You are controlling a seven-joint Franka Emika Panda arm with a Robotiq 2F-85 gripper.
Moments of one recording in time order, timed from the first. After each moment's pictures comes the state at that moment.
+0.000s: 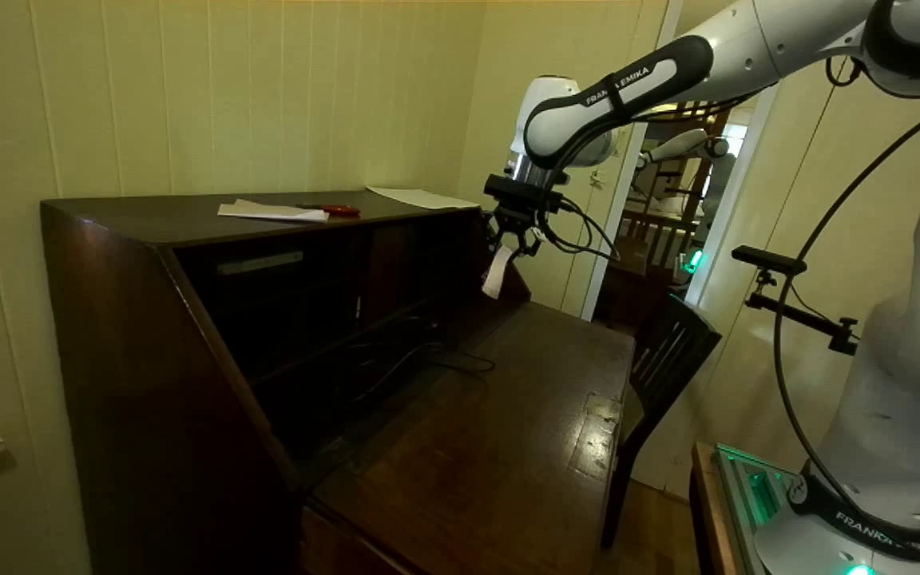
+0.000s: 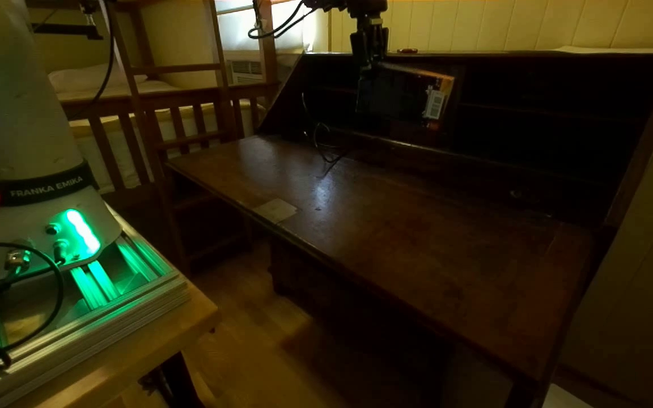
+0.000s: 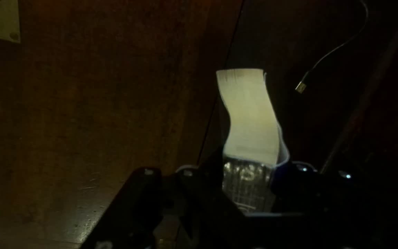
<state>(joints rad) -0.18 0.13 -0.22 -2.00 -0.08 2.29 1.05</state>
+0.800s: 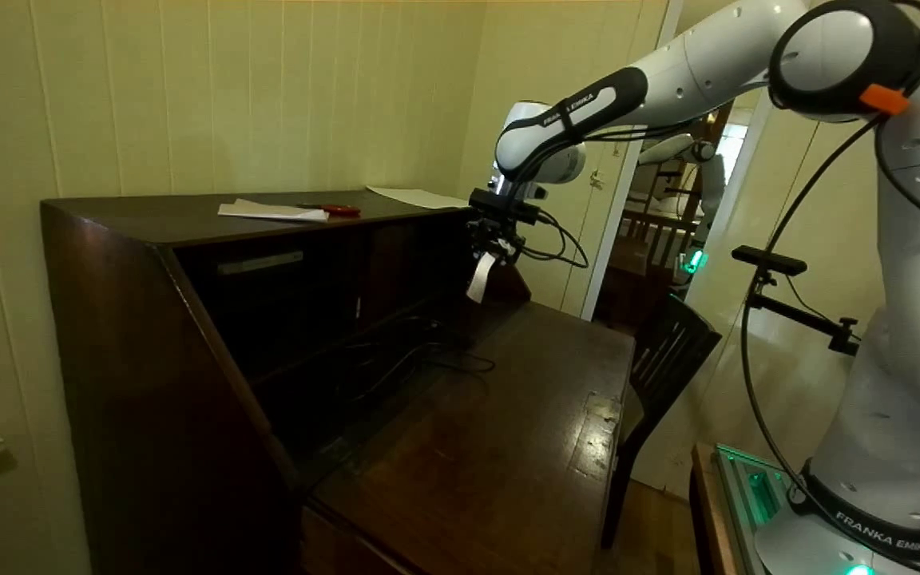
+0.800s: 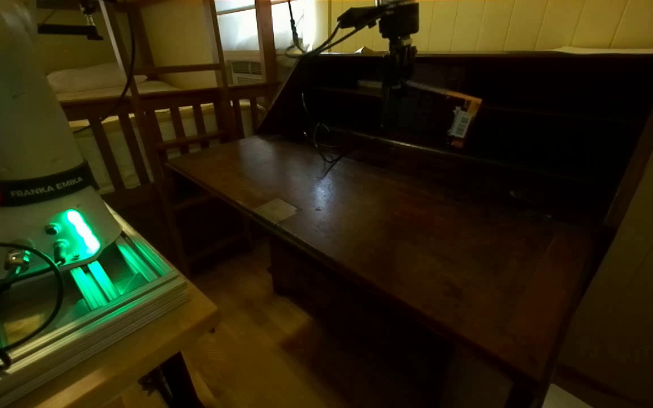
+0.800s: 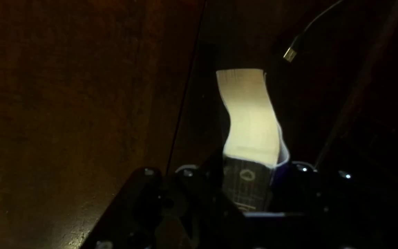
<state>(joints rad) -0.23 0.36 -0.24 -1.78 0.05 2.30 0.92</state>
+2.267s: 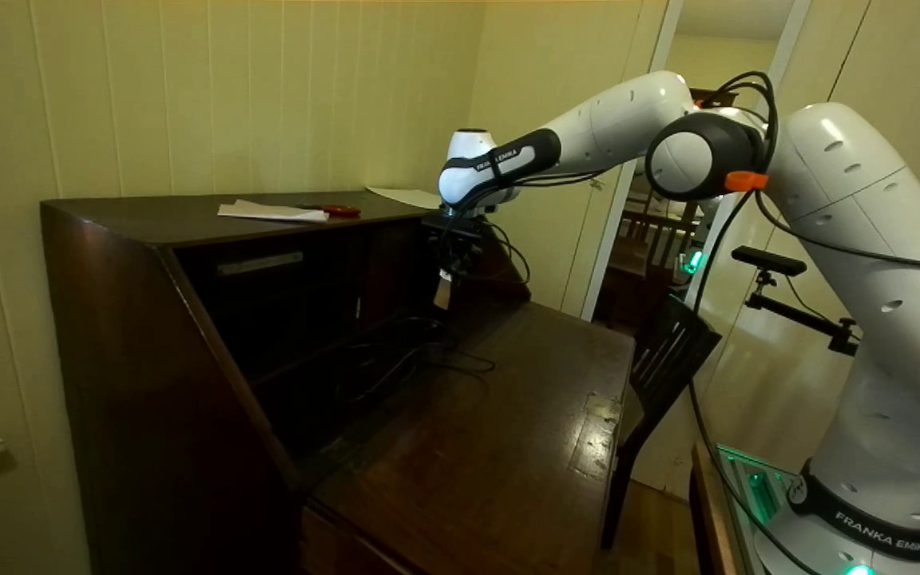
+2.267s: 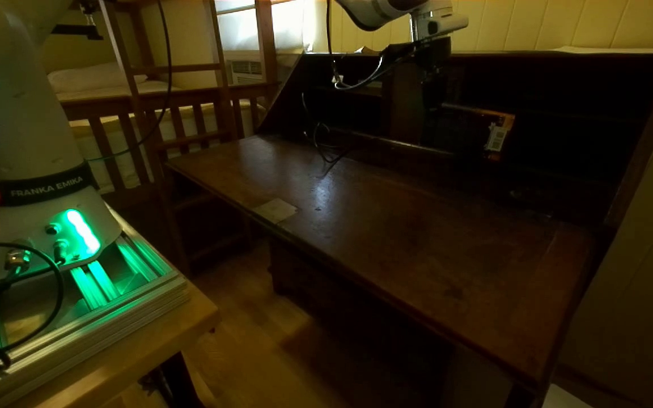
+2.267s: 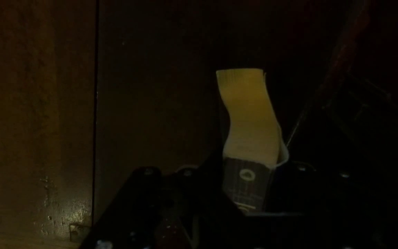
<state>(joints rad) -0.21 0.80 -0.29 -1.24 0.03 2.18 0.99</state>
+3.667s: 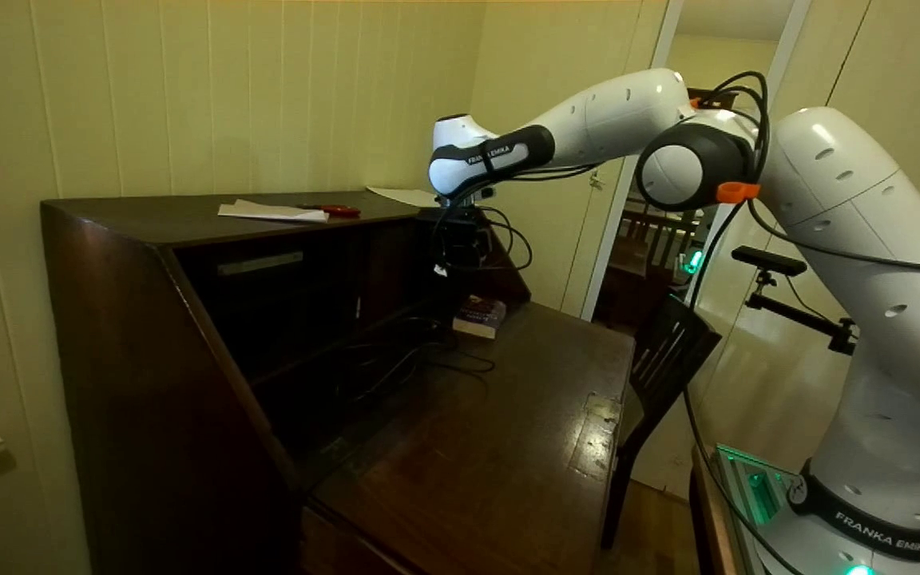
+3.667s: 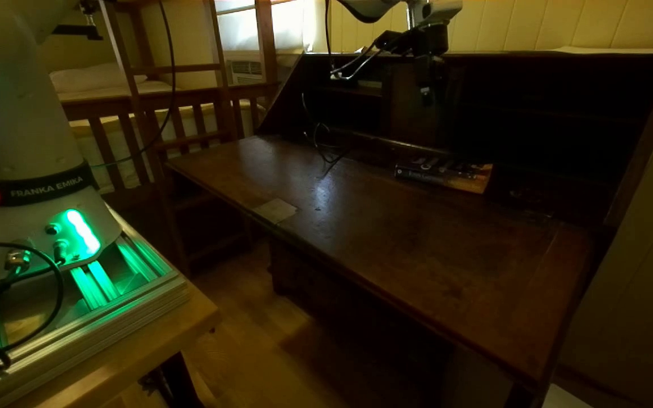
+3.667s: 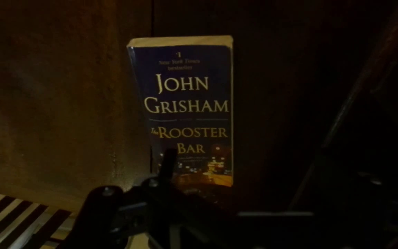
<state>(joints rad) -0.14 0.83 -0.37 -1.11 -0.06 1.93 1.12</state>
